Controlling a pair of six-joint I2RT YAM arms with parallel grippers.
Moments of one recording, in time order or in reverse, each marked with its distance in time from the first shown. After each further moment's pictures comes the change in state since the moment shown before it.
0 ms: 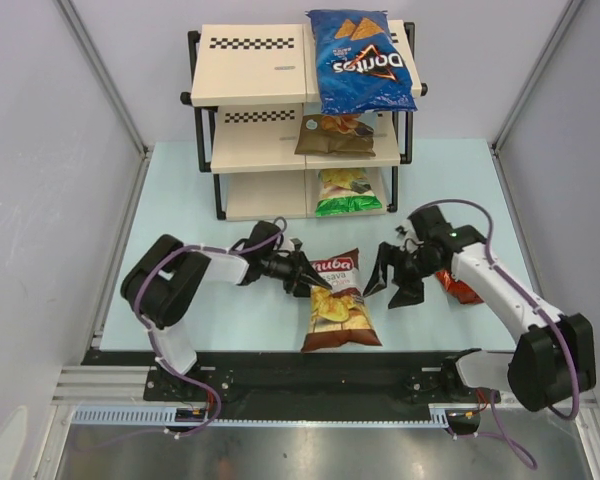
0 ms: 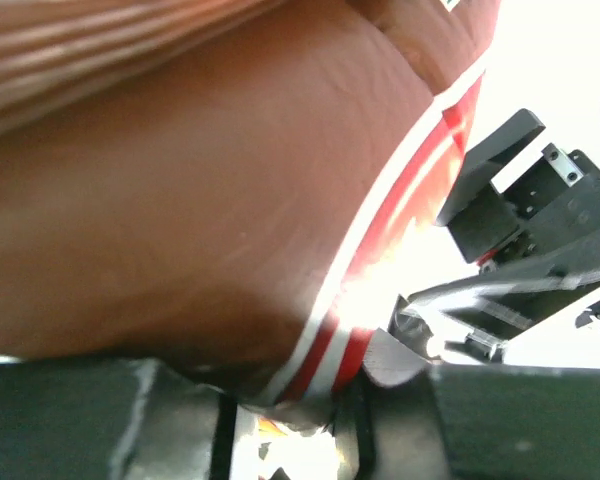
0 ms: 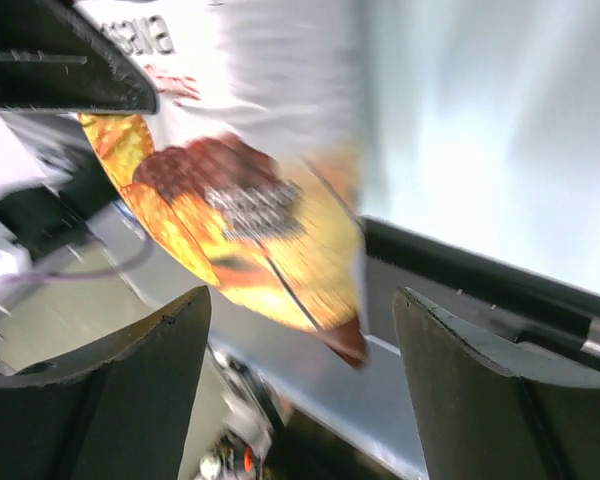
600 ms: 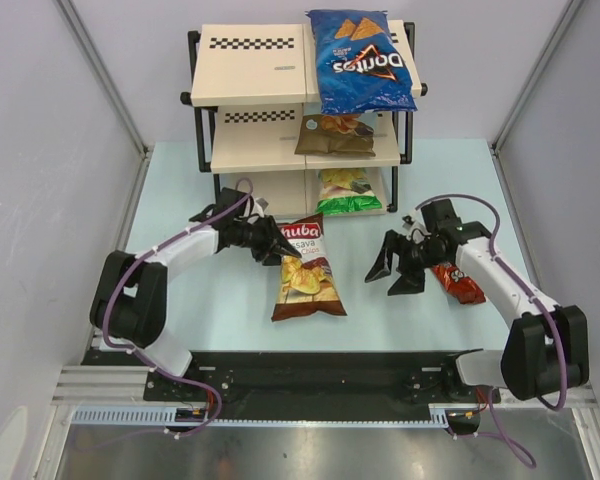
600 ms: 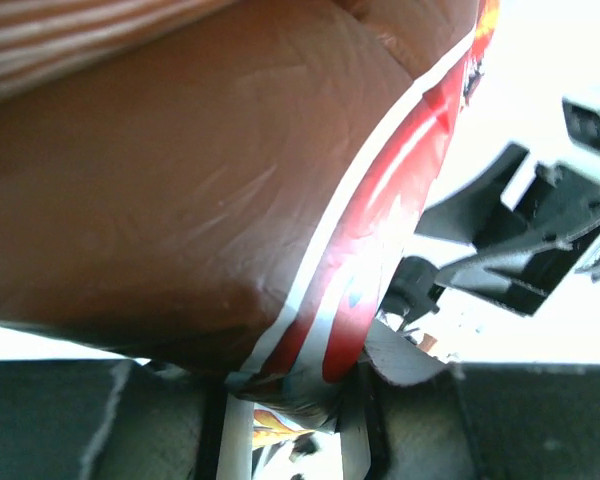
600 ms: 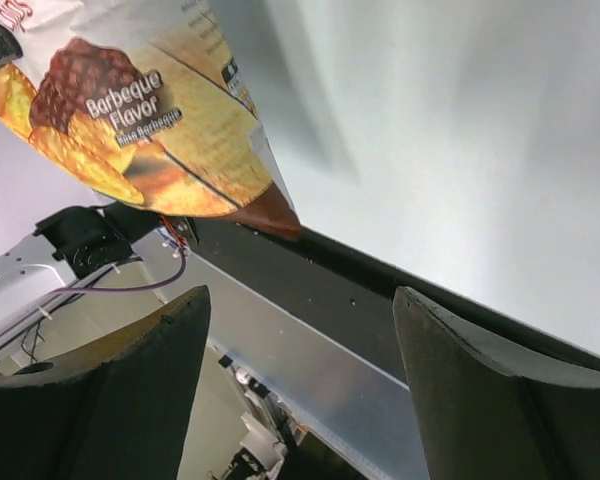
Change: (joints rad) left arm 0.213 -0.205 0.236 -0.647 -0.233 0.490; right arm -0.131 0.029 0.000 0.089 -0.084 -0.039
